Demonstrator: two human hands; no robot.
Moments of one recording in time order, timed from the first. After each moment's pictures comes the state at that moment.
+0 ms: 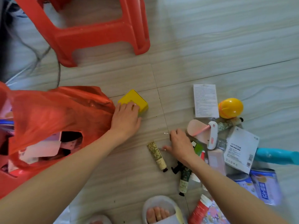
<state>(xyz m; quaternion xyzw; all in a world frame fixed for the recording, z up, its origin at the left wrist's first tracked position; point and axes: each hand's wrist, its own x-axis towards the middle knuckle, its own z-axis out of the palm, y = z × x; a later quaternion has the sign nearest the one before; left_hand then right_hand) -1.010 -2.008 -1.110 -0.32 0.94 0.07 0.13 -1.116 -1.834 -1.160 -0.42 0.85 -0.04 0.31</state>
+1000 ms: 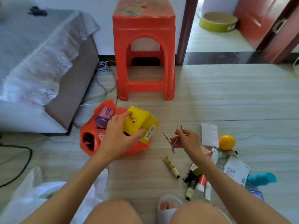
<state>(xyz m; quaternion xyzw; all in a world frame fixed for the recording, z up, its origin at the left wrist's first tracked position) -0.839 -1.941 -0.886 -0.46 0.80 0.31 -0.23 -1.044 -1.848 -0.952 -0.22 0.75 -0.50 0.39</state>
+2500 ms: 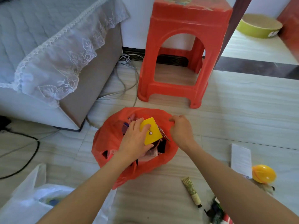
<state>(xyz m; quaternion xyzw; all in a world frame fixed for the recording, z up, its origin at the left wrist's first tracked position) -0.835 -2.041 -0.990 -0.45 0.88 0.13 -0.06 -1.000 -2.013 -0.968 -0.51 0.82 -0.21 0.17</state>
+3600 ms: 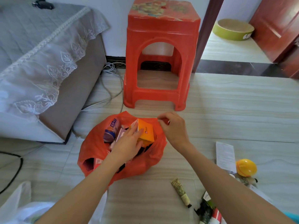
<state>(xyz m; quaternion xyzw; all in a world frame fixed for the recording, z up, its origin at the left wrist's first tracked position) -0.862 -2.051 -0.991 -0.40 0.90 0.18 -0.01 -1.026 -1.995 -0.943 -0.53 0.73 -0.43 0.12</state>
